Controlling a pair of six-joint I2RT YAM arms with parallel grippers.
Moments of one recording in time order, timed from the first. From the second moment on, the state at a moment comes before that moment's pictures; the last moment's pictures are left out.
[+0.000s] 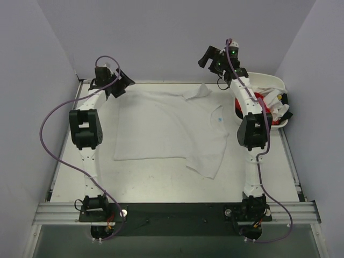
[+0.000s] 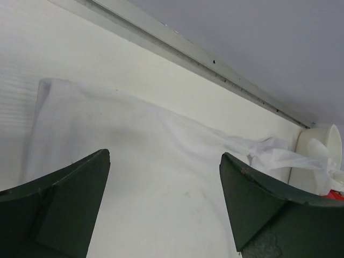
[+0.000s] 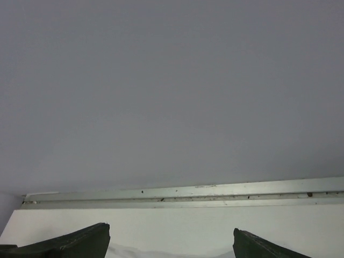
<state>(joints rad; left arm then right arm) 0.03 2.40 2.05 -0.23 0.37 -0.71 0.14 2.38 2.36 -0.35 -0.15 0.46</state>
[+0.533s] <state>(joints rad) -0.20 1.68 1.38 -0.10 0.20 -0.70 0.38 1.63 1.49 -0.30 -0.03 0.39</state>
